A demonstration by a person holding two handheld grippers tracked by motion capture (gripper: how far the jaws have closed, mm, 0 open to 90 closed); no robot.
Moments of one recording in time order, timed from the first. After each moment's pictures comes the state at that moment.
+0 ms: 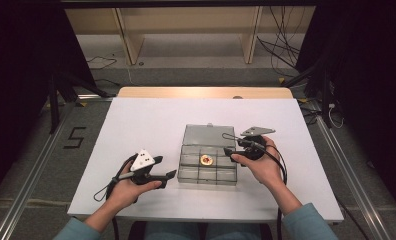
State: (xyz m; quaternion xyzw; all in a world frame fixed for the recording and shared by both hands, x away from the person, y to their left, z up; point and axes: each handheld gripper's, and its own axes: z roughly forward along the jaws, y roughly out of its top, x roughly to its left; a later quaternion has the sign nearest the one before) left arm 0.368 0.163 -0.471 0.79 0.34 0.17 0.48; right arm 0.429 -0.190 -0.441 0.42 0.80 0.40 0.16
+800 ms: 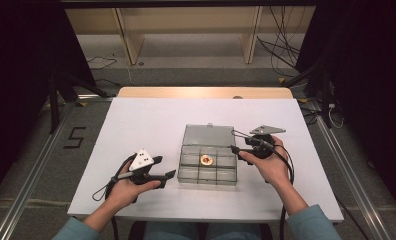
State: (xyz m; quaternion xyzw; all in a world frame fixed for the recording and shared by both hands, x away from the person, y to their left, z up) left arm 0.369 0.165 -0.472 0.79 0.34 0.17 0.48; right arm 0.428 -0.210 -0.436 0.44 0.78 0.41 0.17
